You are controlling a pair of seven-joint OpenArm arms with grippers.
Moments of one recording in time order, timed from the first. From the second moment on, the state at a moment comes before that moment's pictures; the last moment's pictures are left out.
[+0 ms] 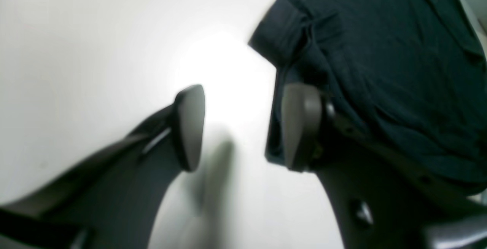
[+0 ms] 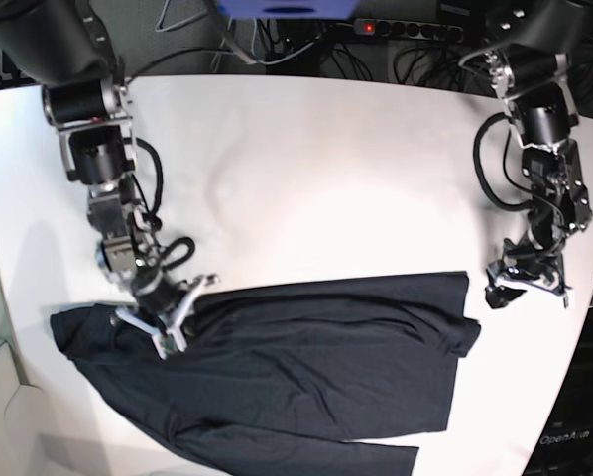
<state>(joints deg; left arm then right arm) -18.2 -16.7 -22.3 52.9 -31.0 -20.3 27.7 27.6 8.9 -7.9 42.4 -6.5 16.6 -3.4</state>
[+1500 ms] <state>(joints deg) -21.6 -14.3 10.3 74.6 -18.0 -21.2 32.2 19.2 14.5 8.4 54.5 -13.7 16.7 -2.9</state>
